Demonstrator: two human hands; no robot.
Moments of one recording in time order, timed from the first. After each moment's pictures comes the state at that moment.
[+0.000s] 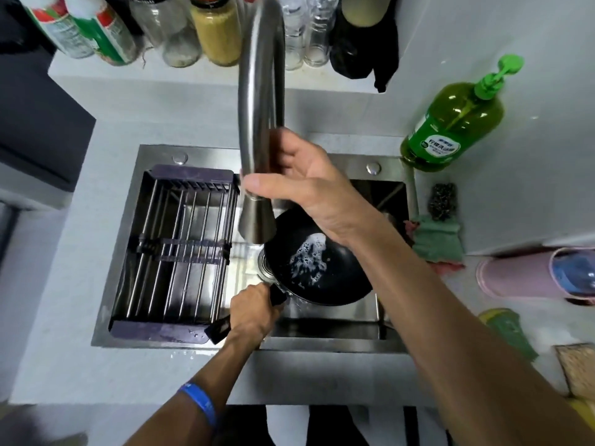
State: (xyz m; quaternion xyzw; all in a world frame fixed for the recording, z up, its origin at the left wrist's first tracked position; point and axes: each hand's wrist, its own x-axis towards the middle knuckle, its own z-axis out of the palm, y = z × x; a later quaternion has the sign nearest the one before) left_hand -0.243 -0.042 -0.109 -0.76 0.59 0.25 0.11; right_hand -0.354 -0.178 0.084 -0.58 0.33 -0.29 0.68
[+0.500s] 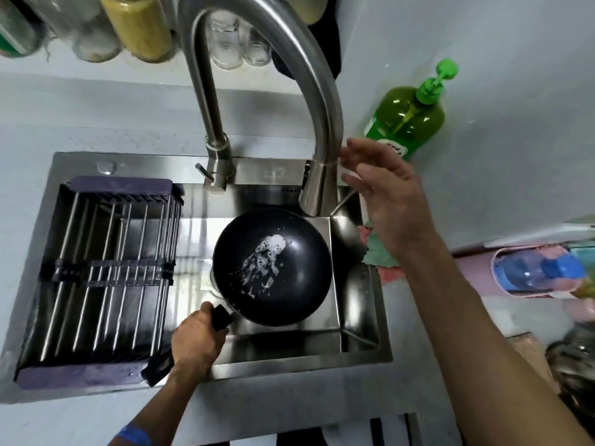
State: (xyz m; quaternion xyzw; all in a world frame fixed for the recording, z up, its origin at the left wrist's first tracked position) left_hand -0.238 -0.032 -0.164 -0.79 0.55 0.27 0.08; right_hand -0.496 -0.212 0.036 -0.43 0.47 -0.50 0.59
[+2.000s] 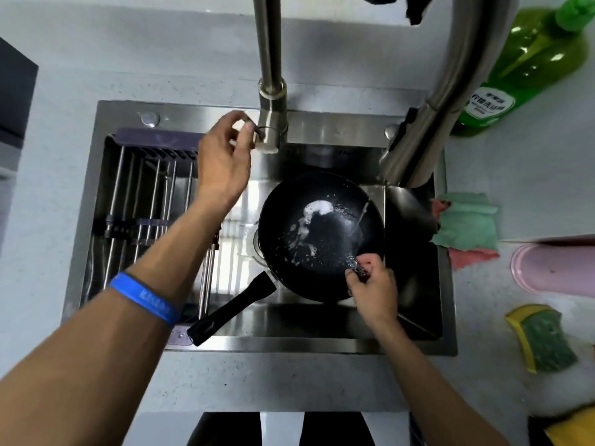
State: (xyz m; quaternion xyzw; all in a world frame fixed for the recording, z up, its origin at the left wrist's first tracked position) left_hand -0.190 -0.218 -0.087 -0.74 0.46 0.29 -0.39; right_hand -0.454 -0.076 -0.181 -0.47 0.79 -0.13 0.37
